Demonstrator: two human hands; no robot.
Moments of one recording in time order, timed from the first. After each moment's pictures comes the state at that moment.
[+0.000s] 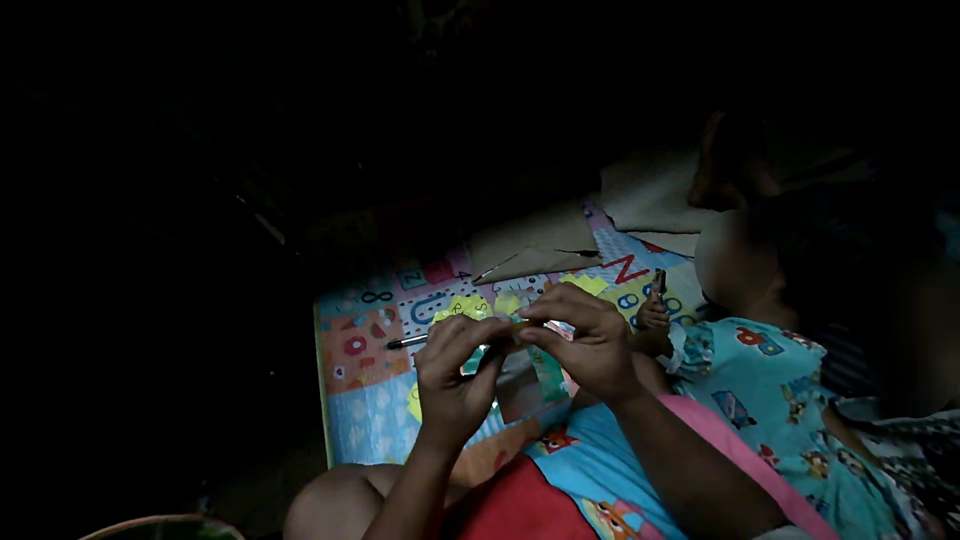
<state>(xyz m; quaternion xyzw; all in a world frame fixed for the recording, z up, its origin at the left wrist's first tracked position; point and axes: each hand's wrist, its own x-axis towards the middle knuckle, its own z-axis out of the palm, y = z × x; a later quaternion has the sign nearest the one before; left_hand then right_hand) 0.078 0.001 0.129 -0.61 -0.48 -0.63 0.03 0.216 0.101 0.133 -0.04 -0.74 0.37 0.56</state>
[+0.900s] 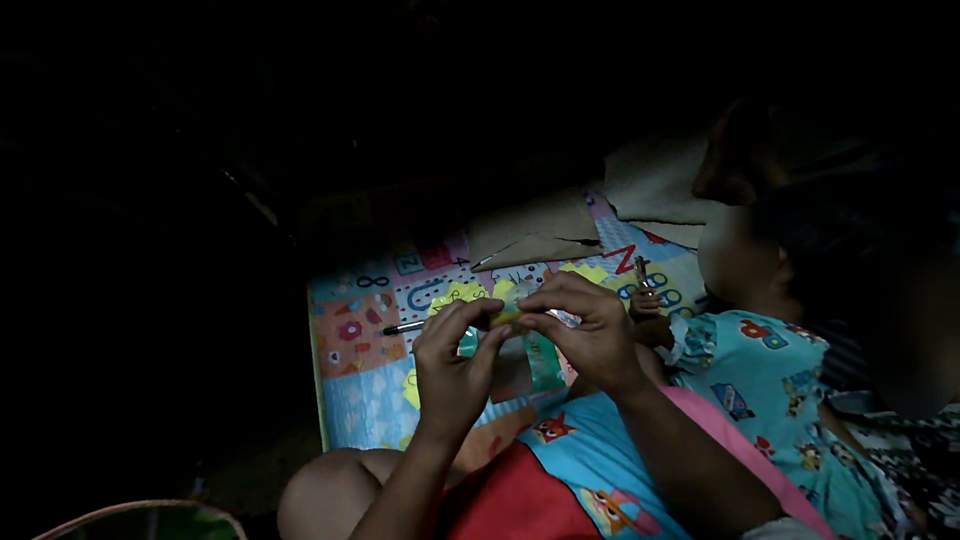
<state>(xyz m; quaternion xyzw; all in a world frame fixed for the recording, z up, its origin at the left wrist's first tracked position) 0.085 -0.005 0.134 -0.56 -0.56 -0.61 0.00 0.219 0.098 0.135 -0.11 -0.77 0.35 0.52</state>
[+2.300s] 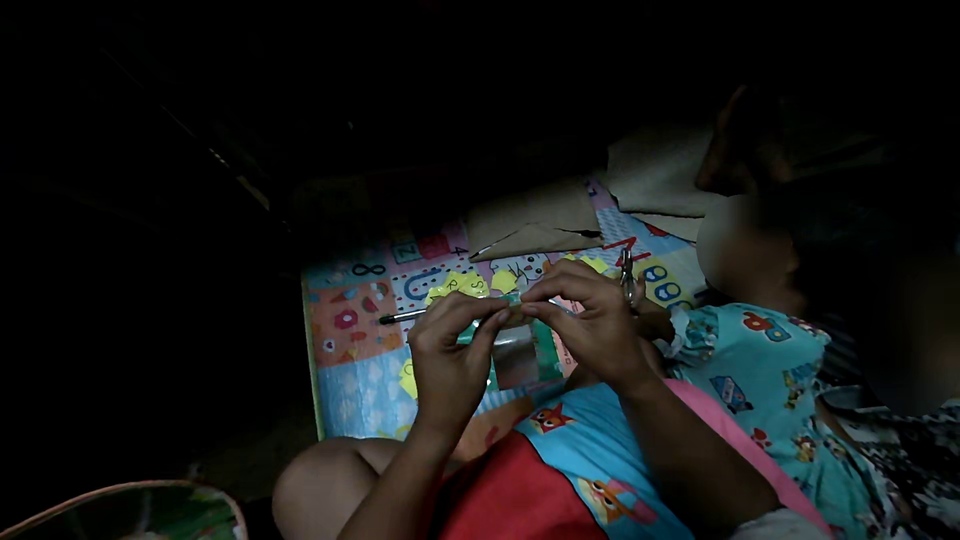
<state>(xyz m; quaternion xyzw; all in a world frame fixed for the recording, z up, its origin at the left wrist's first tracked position) 0.085 -0.007 0.133 -0.54 -0.58 -0.61 -0.01 0.221 0.097 0.138 -0.15 -0.80 0.33 0.48</state>
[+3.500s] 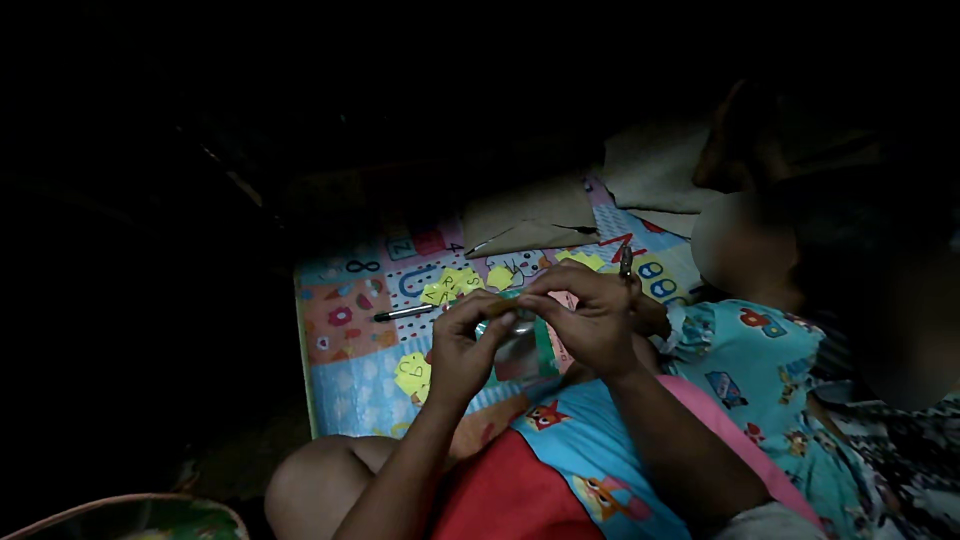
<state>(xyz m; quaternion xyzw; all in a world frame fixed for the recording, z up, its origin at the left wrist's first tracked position) 0.084 0.008 0.103 -0.51 -0.48 -0.68 -0.22 0.215 0.104 0.130 -0.07 -0.76 0.33 0.55</state>
